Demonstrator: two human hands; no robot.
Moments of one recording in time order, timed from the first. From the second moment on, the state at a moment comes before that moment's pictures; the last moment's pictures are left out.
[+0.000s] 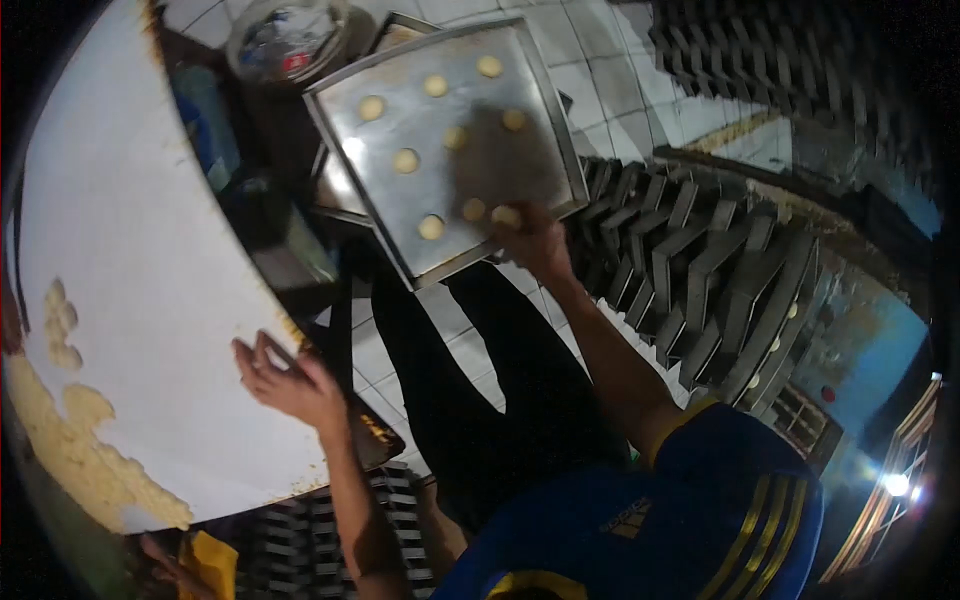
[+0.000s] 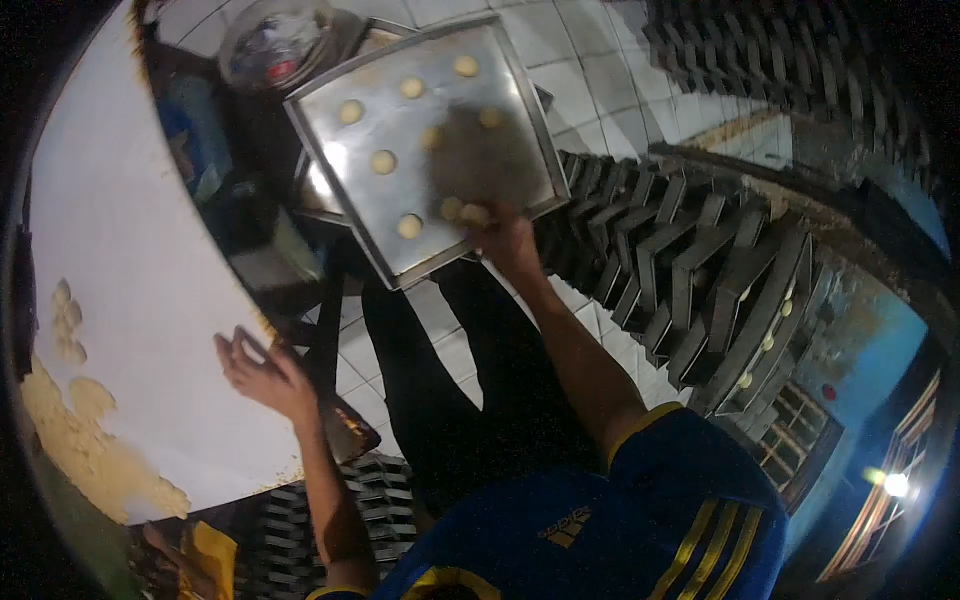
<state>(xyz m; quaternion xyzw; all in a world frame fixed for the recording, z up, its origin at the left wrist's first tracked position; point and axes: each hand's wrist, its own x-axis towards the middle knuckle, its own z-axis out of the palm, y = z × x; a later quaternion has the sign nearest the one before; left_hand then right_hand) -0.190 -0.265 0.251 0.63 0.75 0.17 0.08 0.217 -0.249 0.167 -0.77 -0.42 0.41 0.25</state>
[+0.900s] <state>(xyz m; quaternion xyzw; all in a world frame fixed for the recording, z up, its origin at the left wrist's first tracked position) -0.204 -0.275 0.230 0.67 0.71 0.18 0.09 0.309 -0.220 -0.009 -0.84 -0.46 0.22 0.19</state>
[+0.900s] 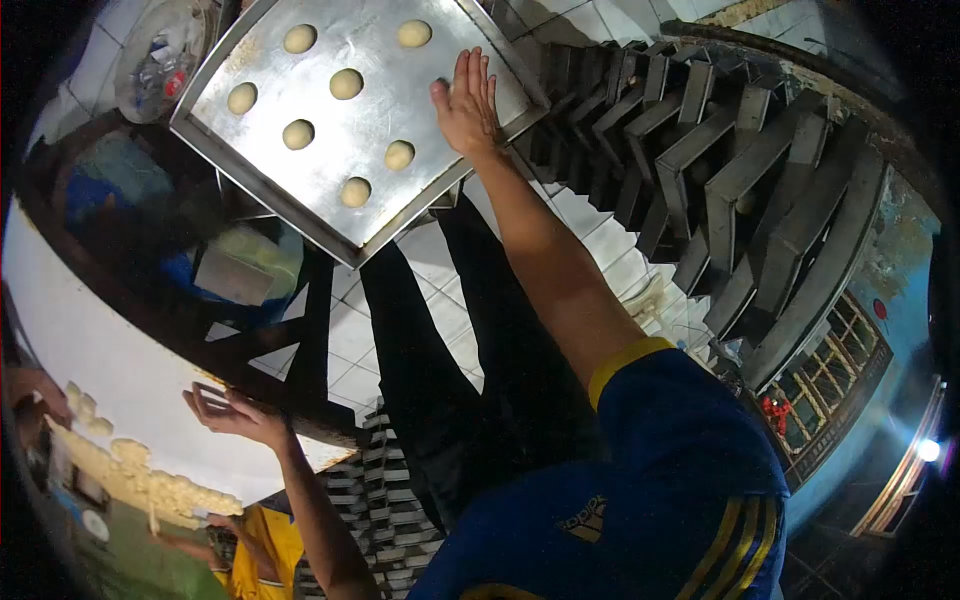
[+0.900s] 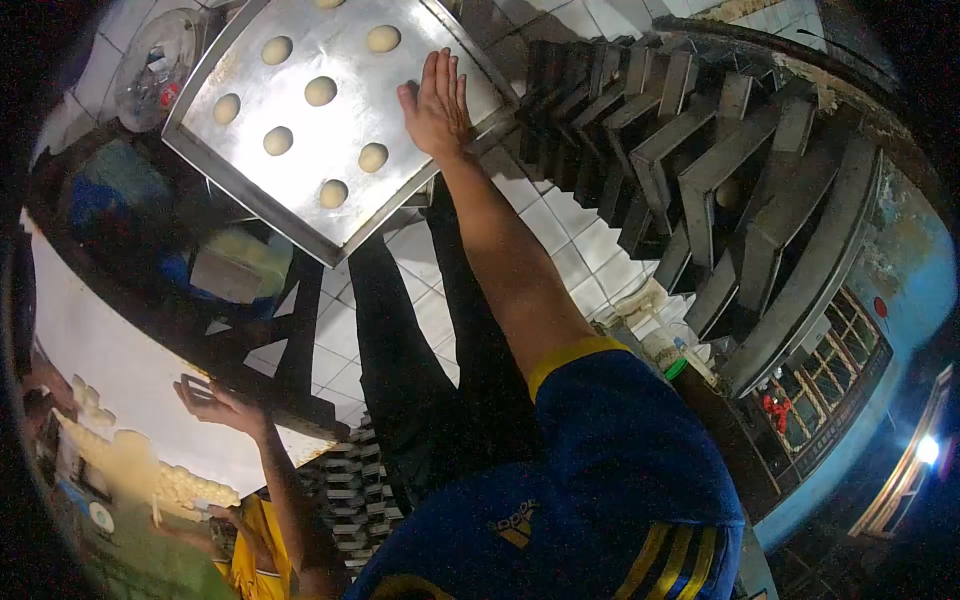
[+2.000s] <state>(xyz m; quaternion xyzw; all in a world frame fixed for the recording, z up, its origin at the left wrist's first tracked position) -0.197 -0.271 0.237 0.68 0.72 0.14 0.00 0.150 -0.332 0.000 -0.70 0.24 0.57 0.36</state>
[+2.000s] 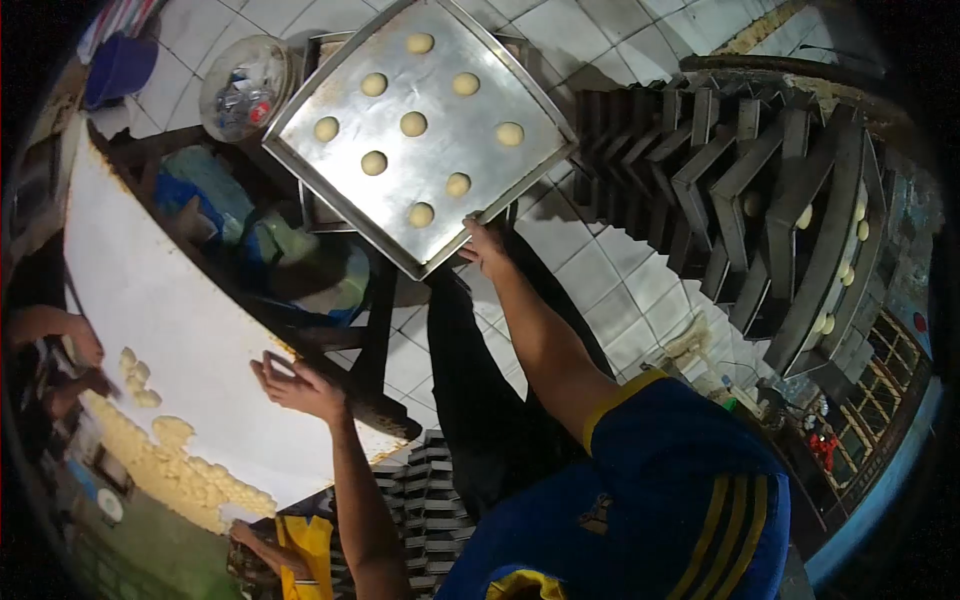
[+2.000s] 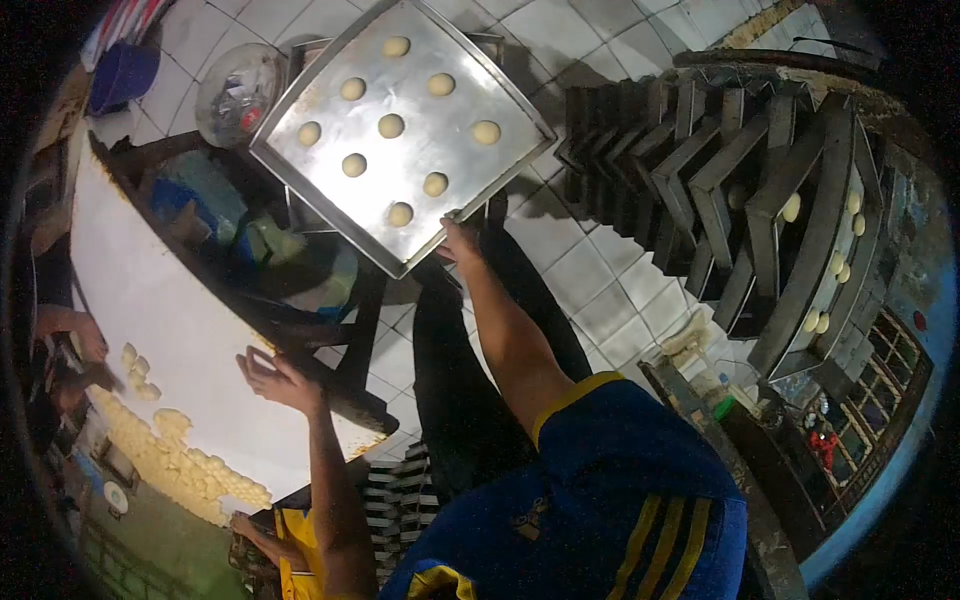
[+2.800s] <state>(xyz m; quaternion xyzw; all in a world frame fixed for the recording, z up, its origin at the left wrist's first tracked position) -0.233 -0.268 0.204 0.68 0.73 0.09 0.00 0.229 -0.474 0.515 -0.56 0.01 0.50 0.66</state>
